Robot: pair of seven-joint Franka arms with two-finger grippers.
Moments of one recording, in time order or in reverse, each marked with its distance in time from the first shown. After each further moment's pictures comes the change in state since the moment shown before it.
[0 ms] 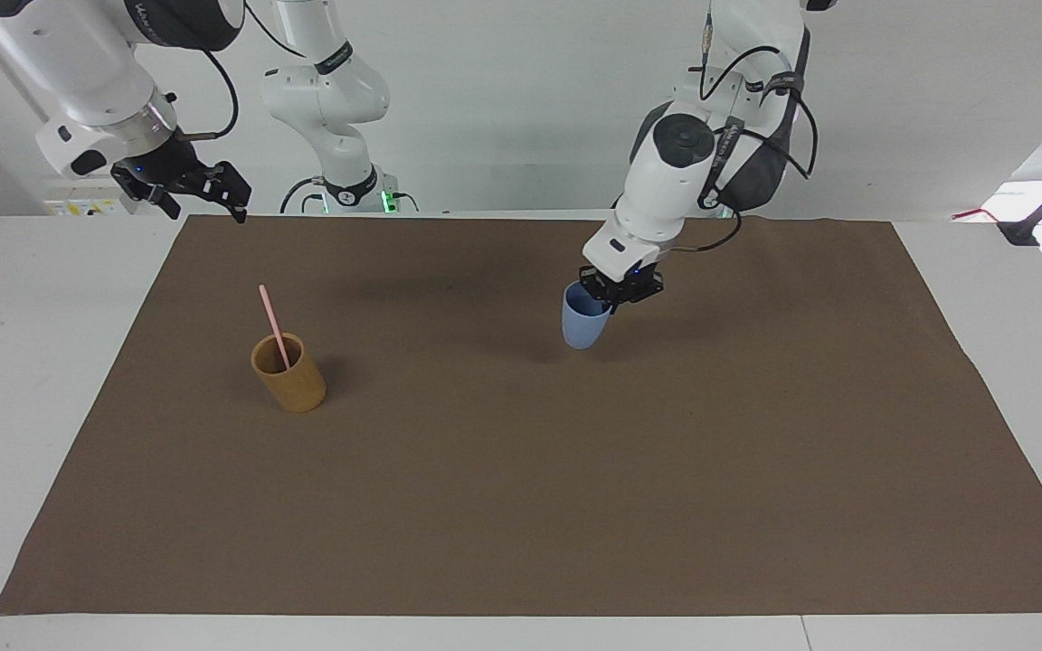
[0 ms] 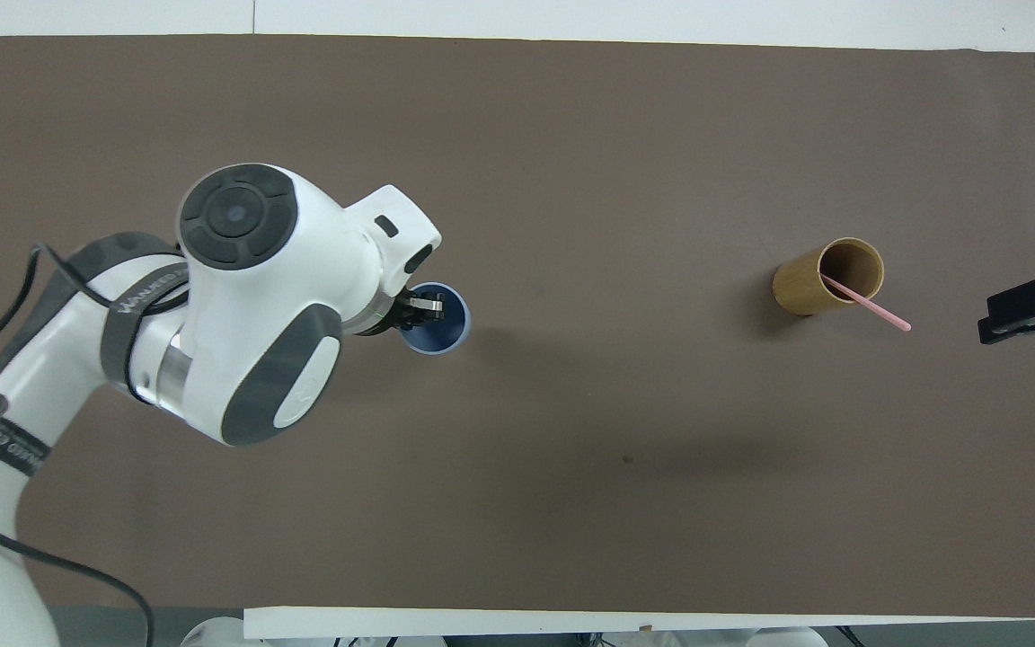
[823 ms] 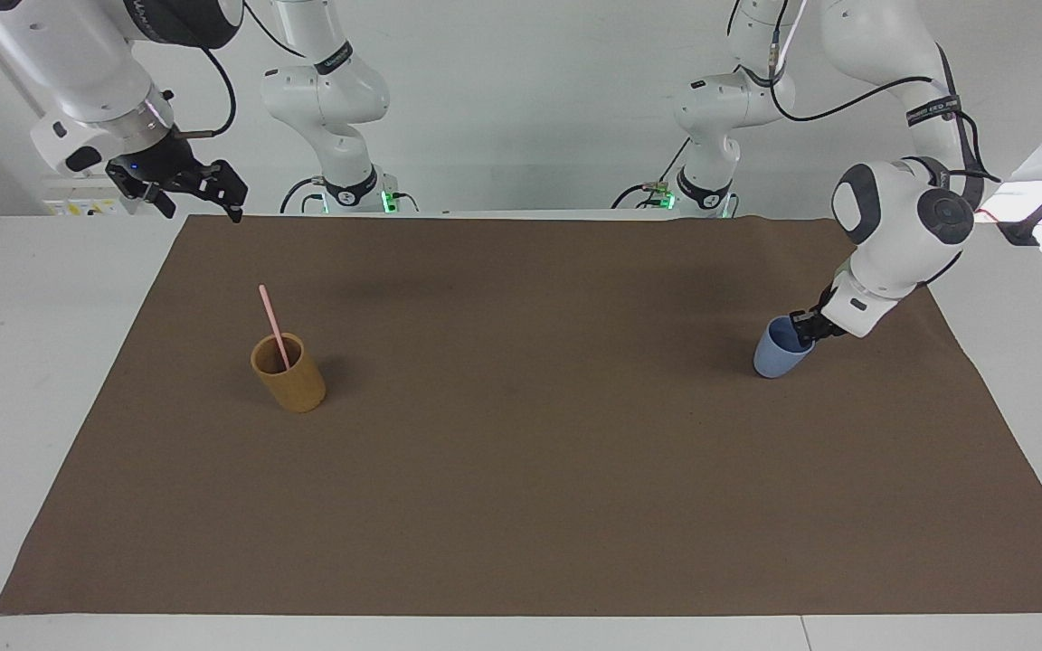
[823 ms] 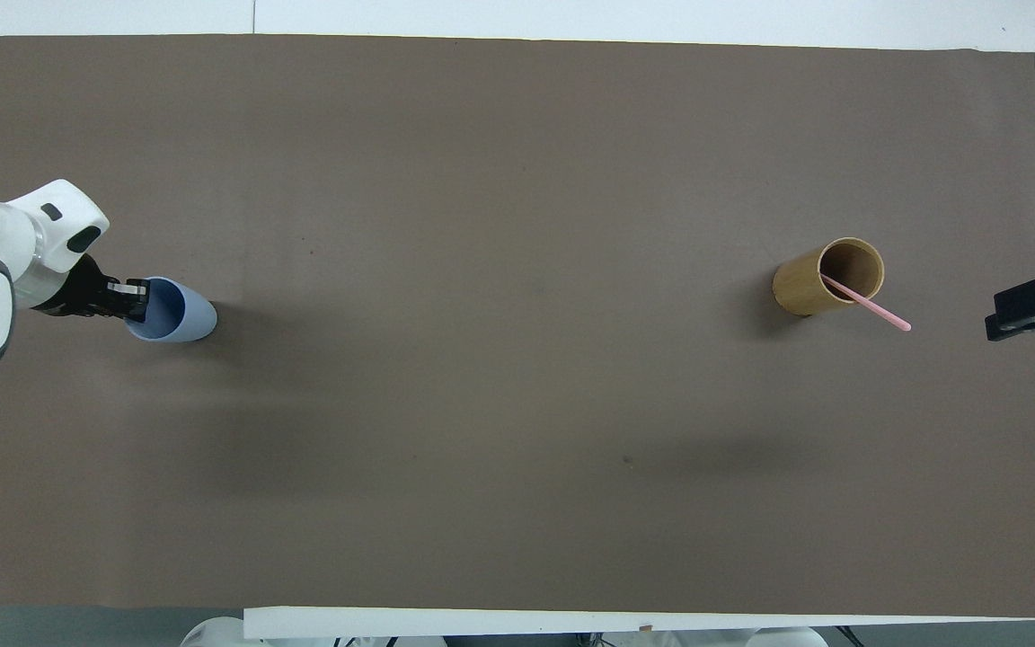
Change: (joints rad) left arm 0.586 -0.118 0.010 -0.271 0.095 0.013 0.524; right arm 0.000 0.008 0.000 0.033 -0.023 -0.022 0.000
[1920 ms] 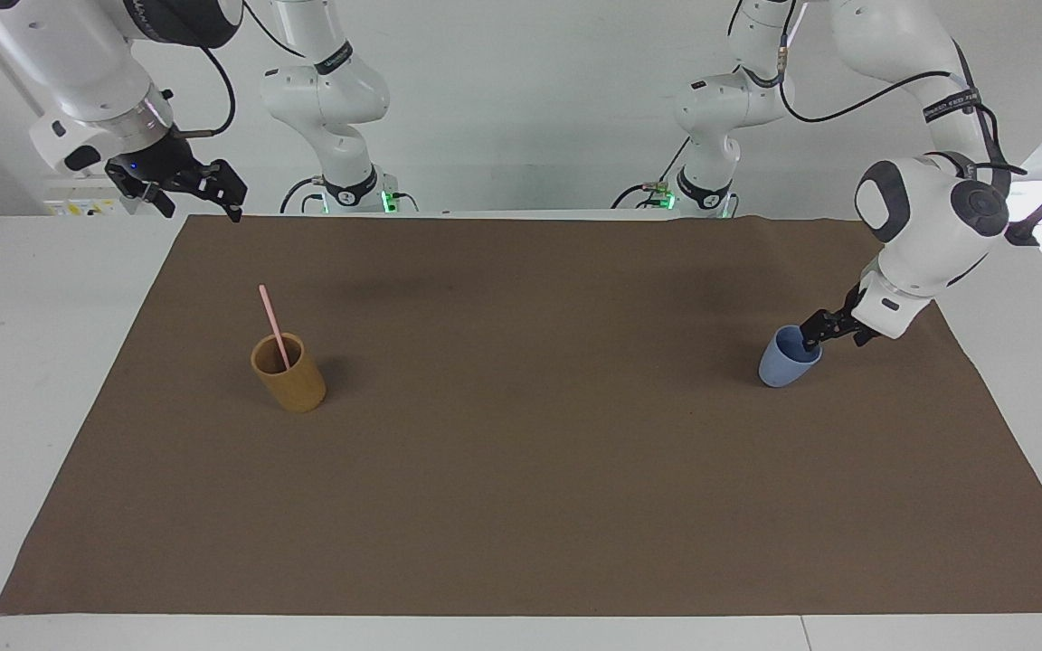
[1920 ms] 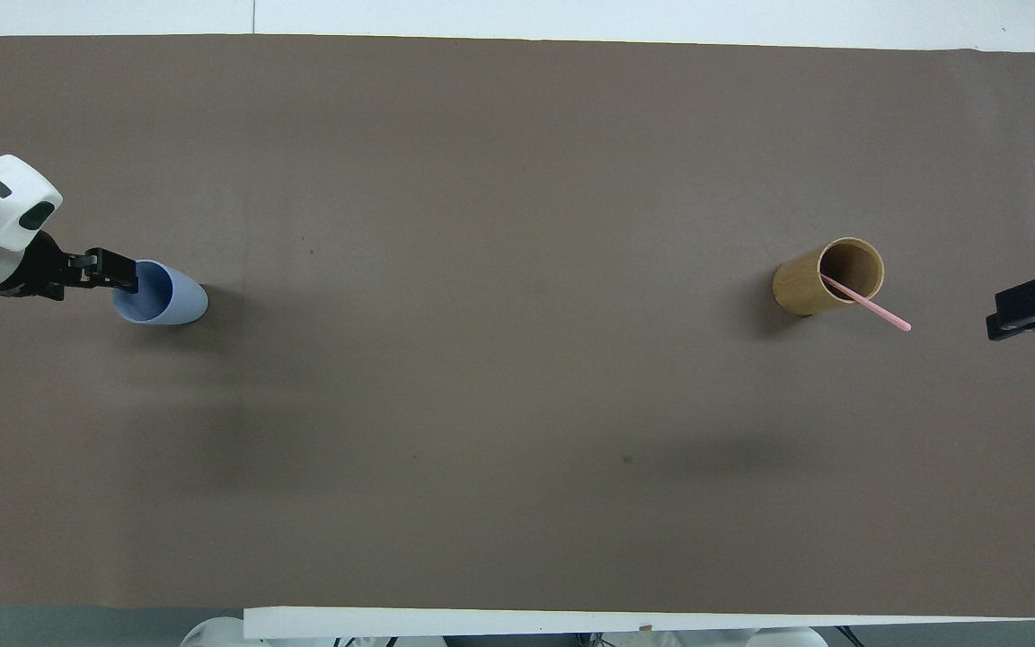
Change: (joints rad) left arm 0.082 0.024 0.021 0.038 0.024 0.063 0.000; right arm 0.000 0.000 0.000 0.003 -0.001 0.000 0.000
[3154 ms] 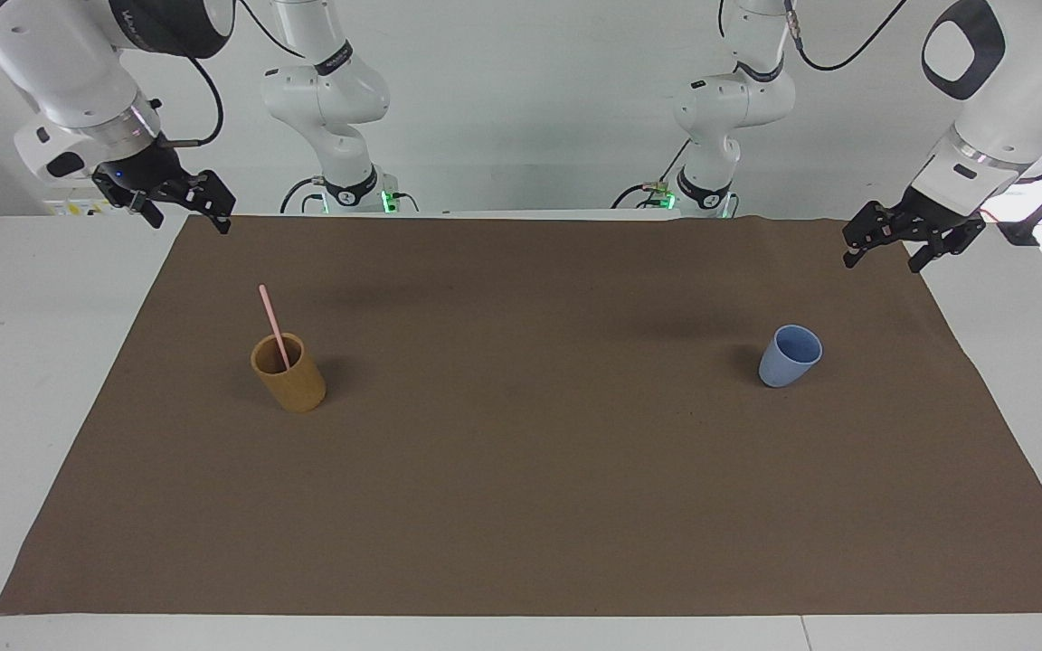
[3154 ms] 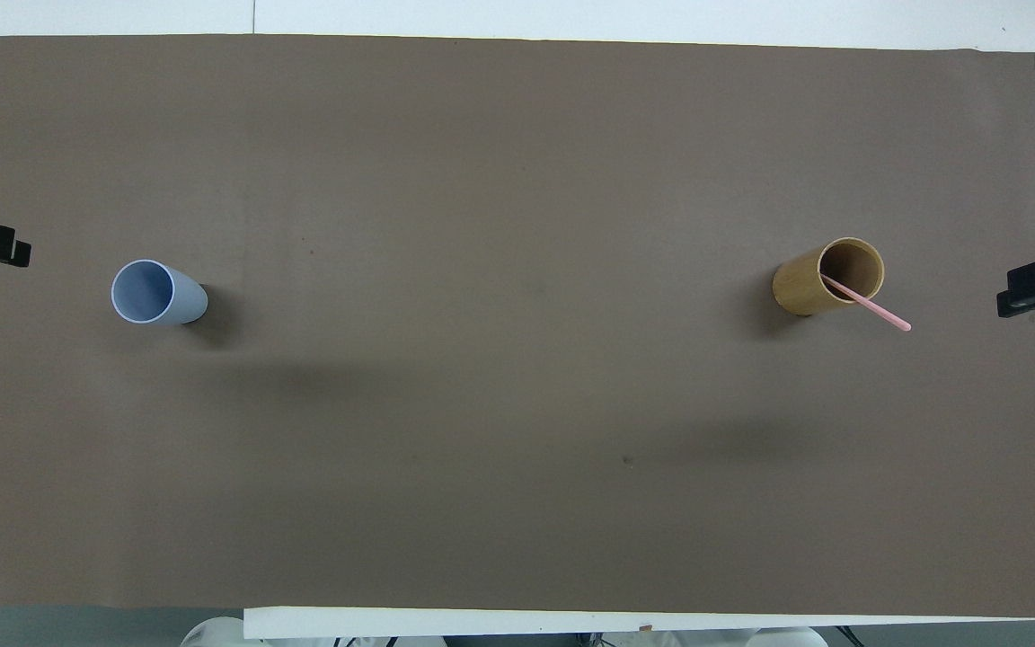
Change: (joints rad) left arm -0.025 -0.135 -0.001 0.348 -0.052 -0.423 0.152; right arm -0.008 0.014 -0.015 0.000 -0.004 0.028 0.000
